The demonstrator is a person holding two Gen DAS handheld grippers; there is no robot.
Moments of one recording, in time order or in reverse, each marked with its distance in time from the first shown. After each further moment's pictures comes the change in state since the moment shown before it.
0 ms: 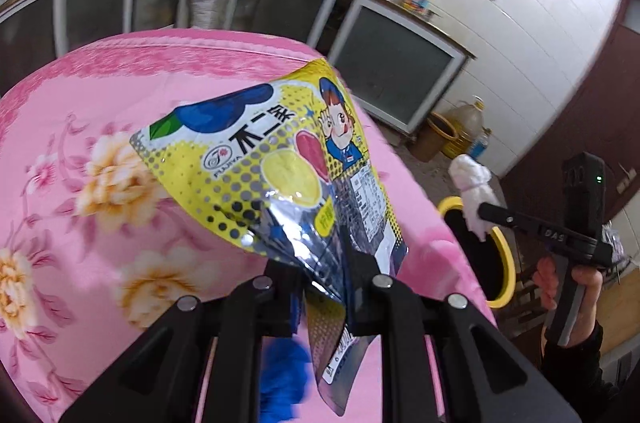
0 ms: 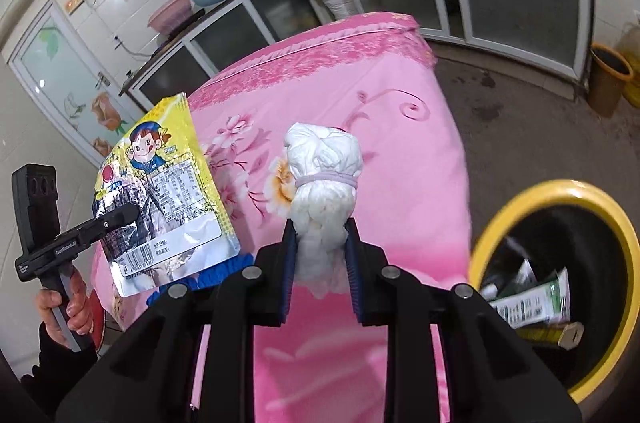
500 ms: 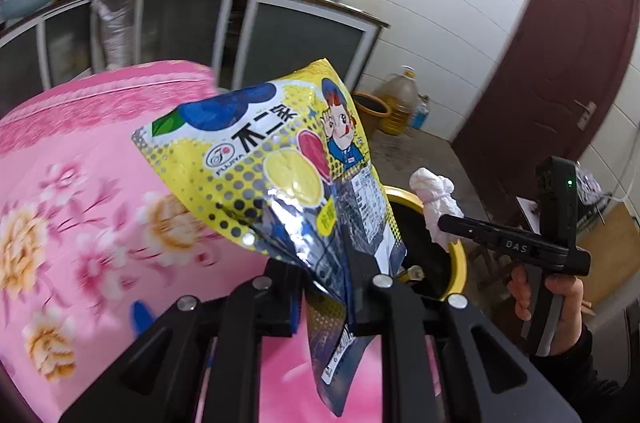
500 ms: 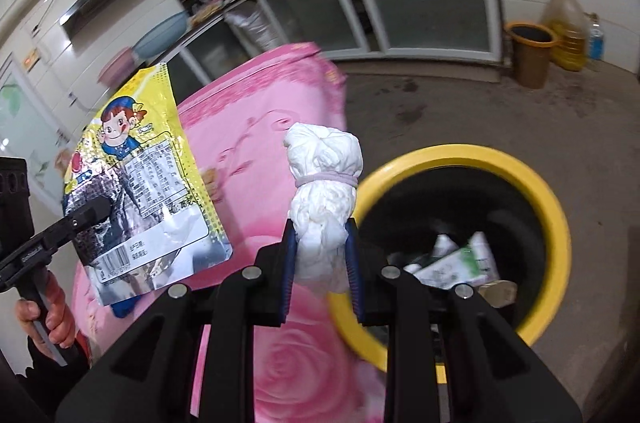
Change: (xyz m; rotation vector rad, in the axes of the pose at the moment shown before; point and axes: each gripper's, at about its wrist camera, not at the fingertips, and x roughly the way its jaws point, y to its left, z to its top) left arm 0.050 -0.152 0.006 0.232 0.007 -0.155; right arm -0.089 -0.104 -0.050 0.166 -0.144 -0.172
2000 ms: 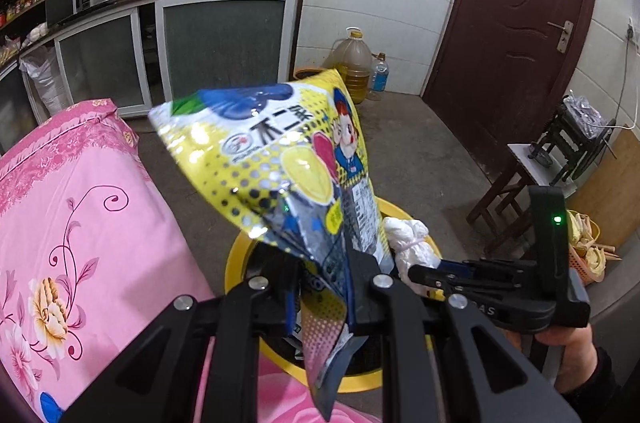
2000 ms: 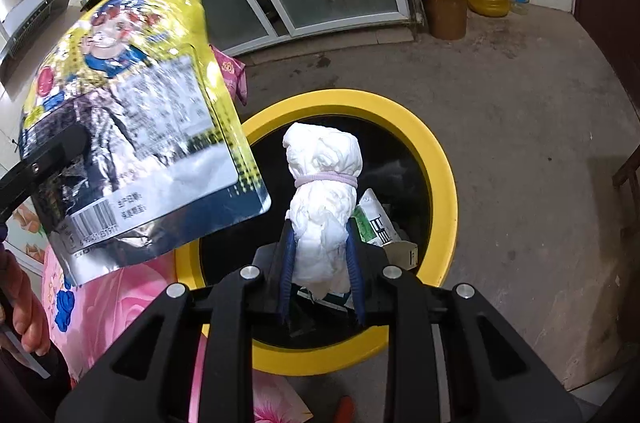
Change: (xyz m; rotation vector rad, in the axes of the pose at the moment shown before) left arm 0.149 -0.131 0.029 0.233 0.081 -0.022; right arm 0.013 -0.117 -0.050 0.183 0.051 -0.184
